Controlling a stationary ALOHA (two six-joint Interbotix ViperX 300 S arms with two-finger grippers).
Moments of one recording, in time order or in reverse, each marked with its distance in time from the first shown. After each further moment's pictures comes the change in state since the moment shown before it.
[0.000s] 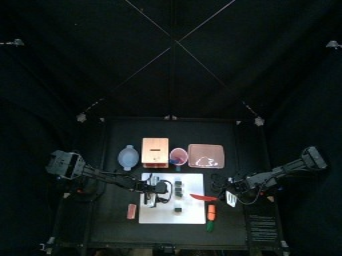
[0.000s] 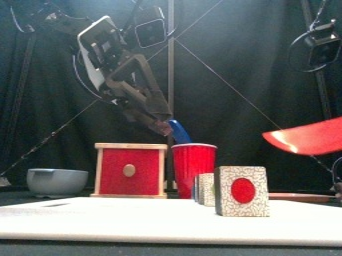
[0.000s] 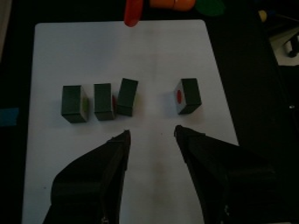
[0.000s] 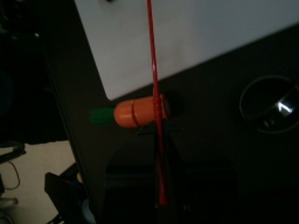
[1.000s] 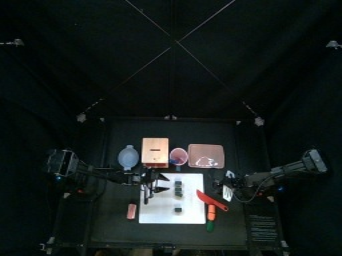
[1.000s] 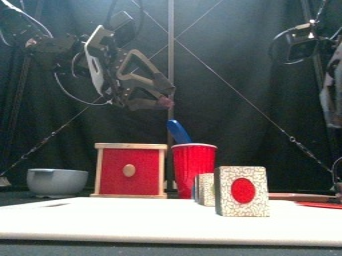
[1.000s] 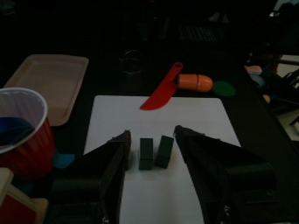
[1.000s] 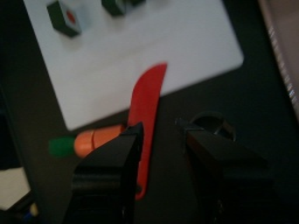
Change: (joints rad) left arm 0.081 -0.084 0.199 0.006 -0.522 -0.002; right arm -0.100 0.077 -0.083 -0.288 0.017 0.002
